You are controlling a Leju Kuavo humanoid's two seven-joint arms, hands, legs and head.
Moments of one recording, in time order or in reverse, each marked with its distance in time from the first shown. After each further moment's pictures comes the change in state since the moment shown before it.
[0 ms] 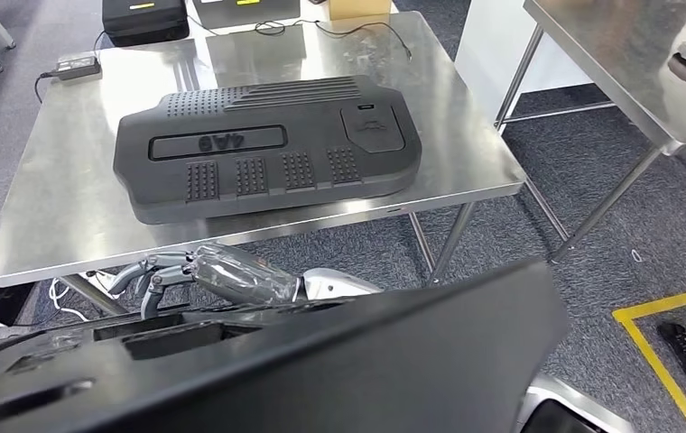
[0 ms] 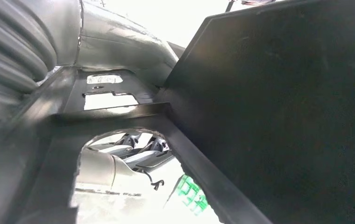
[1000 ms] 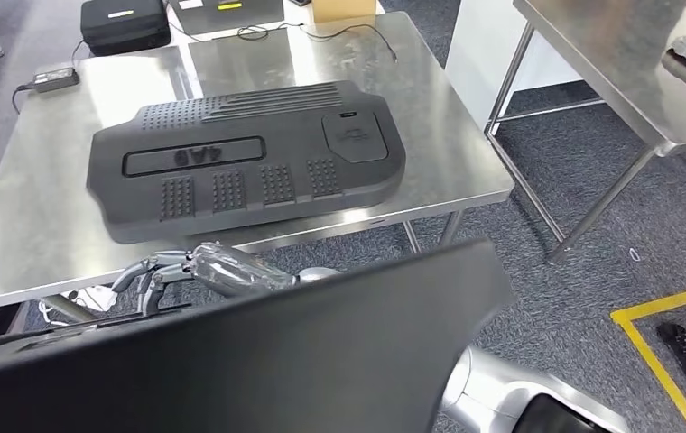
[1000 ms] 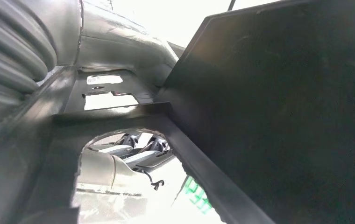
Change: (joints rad) left arm 0.004 0.008 0.000 0.000 -0.002 -0.018 -0.001; right arm 0.002 0.004 0.000 0.043 0.000 -0.005 -0.015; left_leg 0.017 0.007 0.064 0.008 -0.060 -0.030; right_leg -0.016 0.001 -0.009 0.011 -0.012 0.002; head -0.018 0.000
